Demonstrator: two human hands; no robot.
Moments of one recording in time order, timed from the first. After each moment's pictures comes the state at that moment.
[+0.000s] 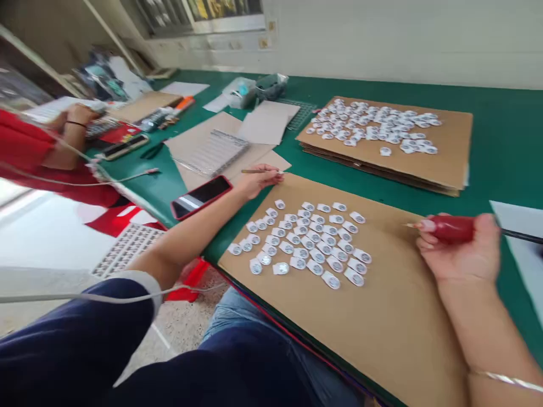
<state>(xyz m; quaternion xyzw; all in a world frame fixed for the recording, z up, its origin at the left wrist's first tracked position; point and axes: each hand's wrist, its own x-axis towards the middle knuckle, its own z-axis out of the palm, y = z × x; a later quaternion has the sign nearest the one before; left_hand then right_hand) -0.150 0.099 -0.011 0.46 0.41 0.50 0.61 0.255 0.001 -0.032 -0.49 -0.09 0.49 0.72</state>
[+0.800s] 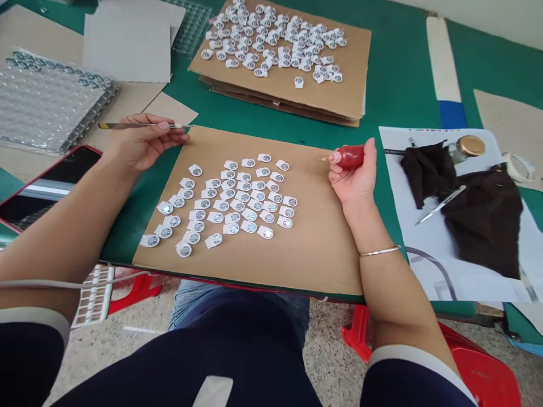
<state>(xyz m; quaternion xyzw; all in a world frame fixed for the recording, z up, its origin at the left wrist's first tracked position) -0.148 0.114 -0.005 0.47 0.43 0.49 0.60 0.249 0.001 -0.012 -0.43 -0.18 0.59 0.66</state>
